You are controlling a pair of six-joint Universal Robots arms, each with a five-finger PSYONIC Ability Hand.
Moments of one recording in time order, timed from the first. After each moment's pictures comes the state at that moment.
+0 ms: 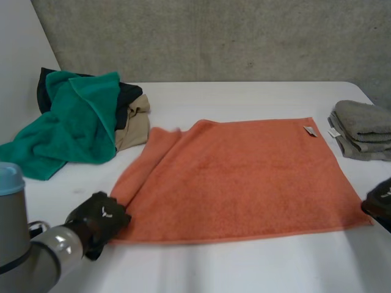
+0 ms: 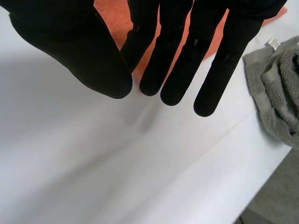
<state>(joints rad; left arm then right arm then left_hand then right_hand) 4.38 -1.68 -2.00 3.01 -1.43 4.03 1.44 -1.48 1.82 0.47 1.40 1.90 1.14 1.20 1.20 1.20 1.00 1.13 1.18 1.19 1.20 1.03</state>
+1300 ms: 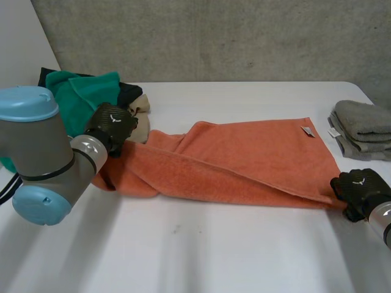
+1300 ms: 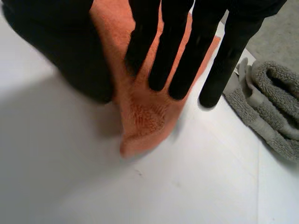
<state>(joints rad) 4.34 -2.03 -1.42 3.22 -1.52 3.84 1.51 -1.28 2.02 -0.26 1.32 2.44 1.14 1.20 1.20 1.20 1.00 1.11 1.12 1.10 1.10 0.92</state>
